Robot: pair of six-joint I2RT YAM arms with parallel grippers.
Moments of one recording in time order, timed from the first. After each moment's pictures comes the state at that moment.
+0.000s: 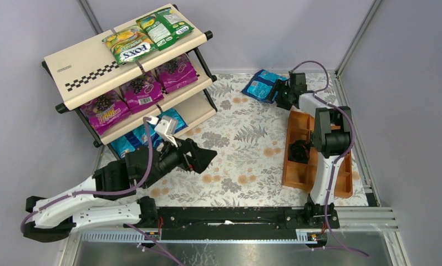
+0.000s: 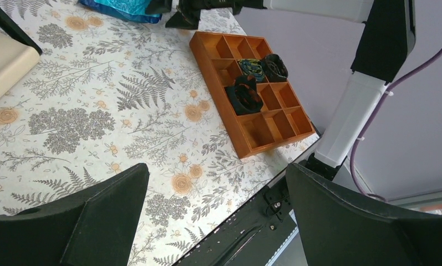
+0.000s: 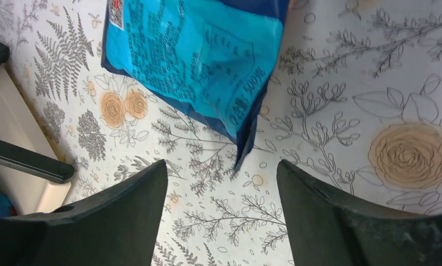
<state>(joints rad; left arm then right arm) -1.24 0.69 0.99 -0.50 -0.44 -0.62 0.08 2.10 1.45 -0.13 -0.25 0.52</state>
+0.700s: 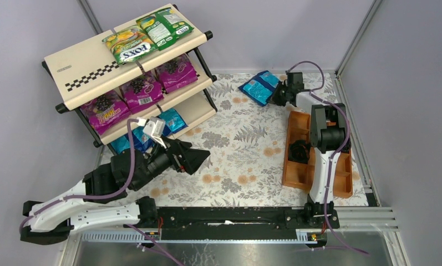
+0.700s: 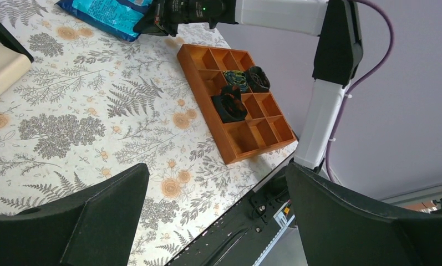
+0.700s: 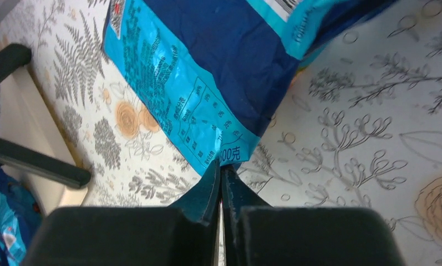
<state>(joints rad) -1.24 0.60 0.98 -0.51 -0.43 -0.64 0.09 2.22 1.59 -0.14 -0.32 0.56</state>
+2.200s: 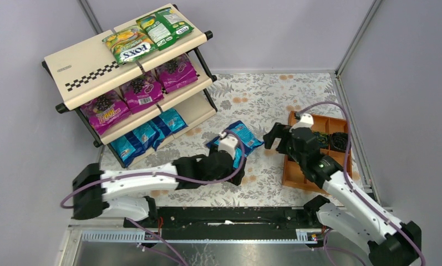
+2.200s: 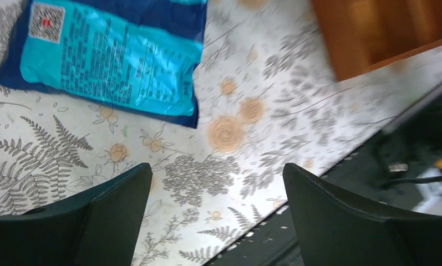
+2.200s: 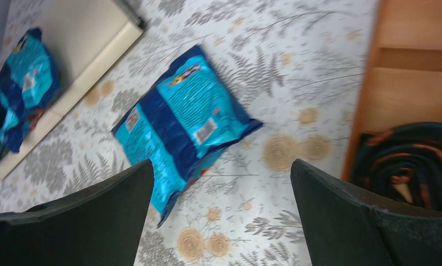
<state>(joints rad) -1.24 1.22 0.86 -0.32 -0.36 -0.63 0.55 0.84 0.61 -0.26 0.20 0.58</state>
